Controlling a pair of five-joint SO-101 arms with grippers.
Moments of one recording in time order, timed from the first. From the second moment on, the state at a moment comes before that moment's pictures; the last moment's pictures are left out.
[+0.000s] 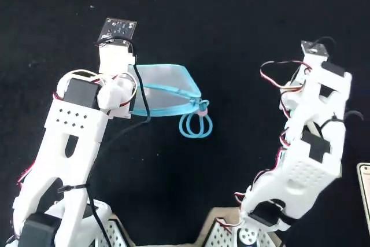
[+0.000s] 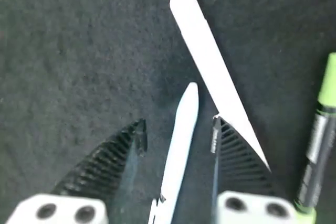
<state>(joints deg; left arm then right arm) 9.1 -26.6 20.4 78.6 1.8 28.4 24.4 1.8 68.5 17.7</state>
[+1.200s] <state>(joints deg) 9.1 -26.6 20.8 78.6 1.8 29.0 12.7 -14.8 94.6 13.1</state>
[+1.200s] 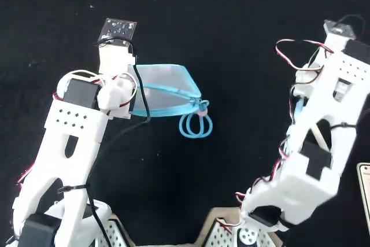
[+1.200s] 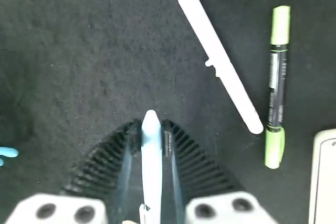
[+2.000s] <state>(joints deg) 9.1 -26.6 21.2 78.1 1.8 -1.6 -43.2 5.0 81.3 -4.8</state>
